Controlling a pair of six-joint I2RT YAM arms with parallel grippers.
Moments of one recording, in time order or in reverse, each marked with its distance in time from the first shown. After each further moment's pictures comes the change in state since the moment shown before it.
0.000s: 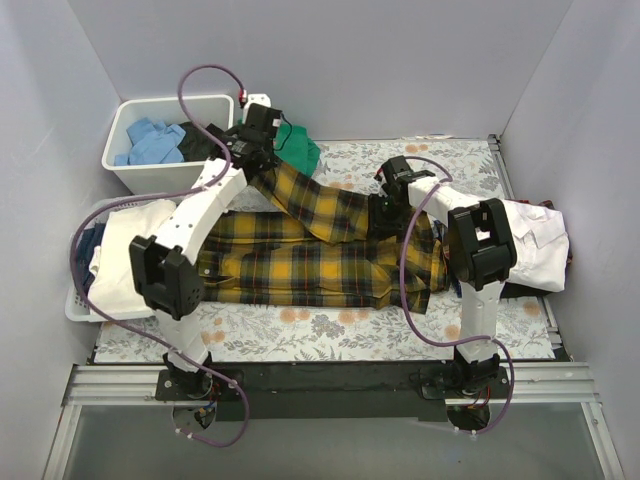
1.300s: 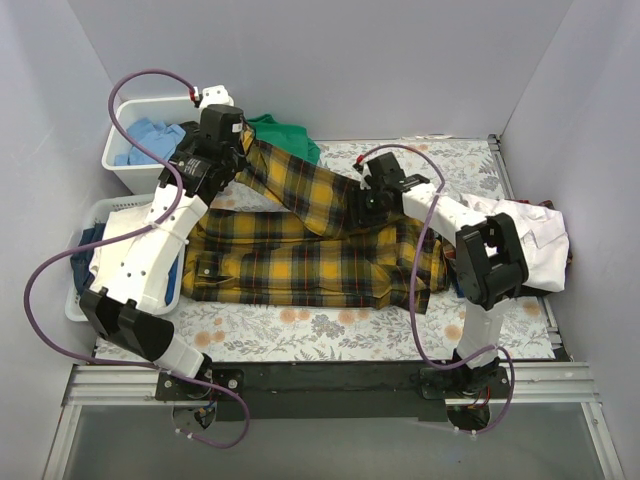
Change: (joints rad) left arm 0.035 -0.360 -0.131 -0.041 -0.012 -0.072; right arm 0.103 -0.184 -0.084 0.176 -0.034 -0.030
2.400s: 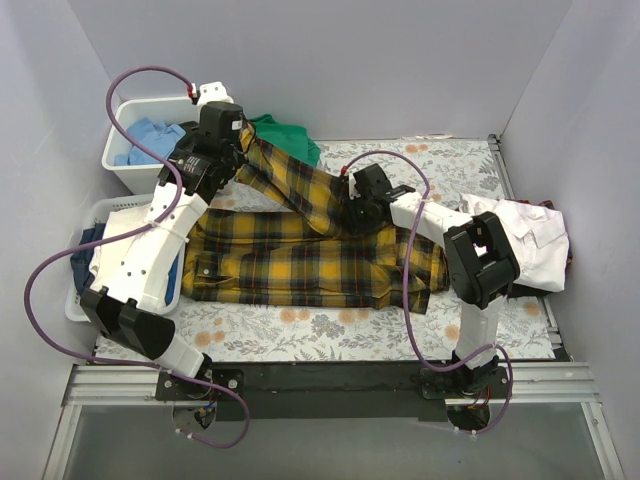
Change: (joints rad) left arm 0.000 0.011 0.036 -0.004 -0.043 0.008; right arm 0.090 0.045 -0.051 0.104 0.230 -0.197
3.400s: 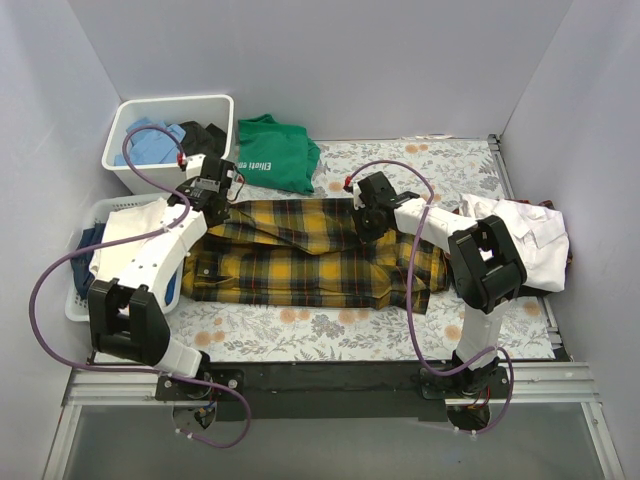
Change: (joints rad) left arm 0.151 -0.060 -0.514 0.004 -0.046 -0.132; right arm -0.011 -0.047 -0.090 -0.031 -0.048 -0.004
